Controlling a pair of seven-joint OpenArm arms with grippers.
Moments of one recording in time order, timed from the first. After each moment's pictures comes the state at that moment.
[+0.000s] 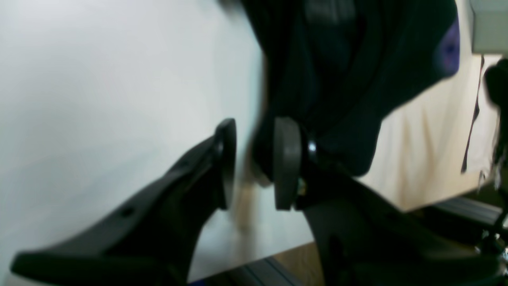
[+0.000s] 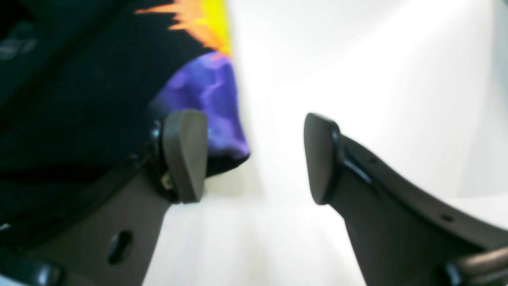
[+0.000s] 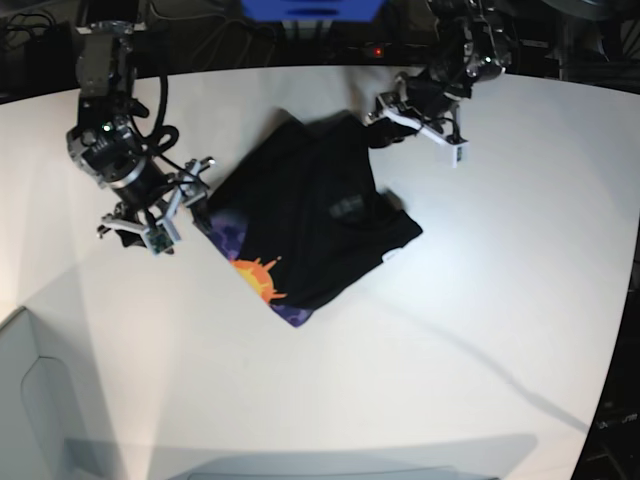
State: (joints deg) left arm 30.2 4.3 -14.9 110.0 -39.3 -9.6 55.1; right arm -12.7 10.8 6.3 111.6 7.9 32.2 -42.9
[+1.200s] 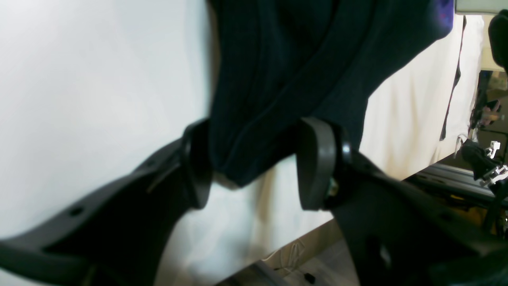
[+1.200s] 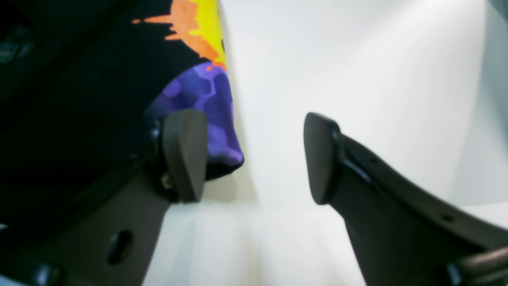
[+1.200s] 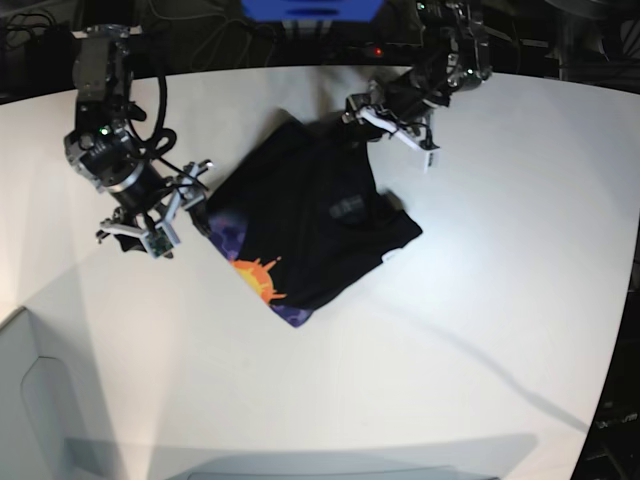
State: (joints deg) left arm 27.6 2.5 -8.5 103.9 -41.4 -9.9 54.2; right arm -12.1 11.7 6.2 111.6 8.0 32.2 -42.7
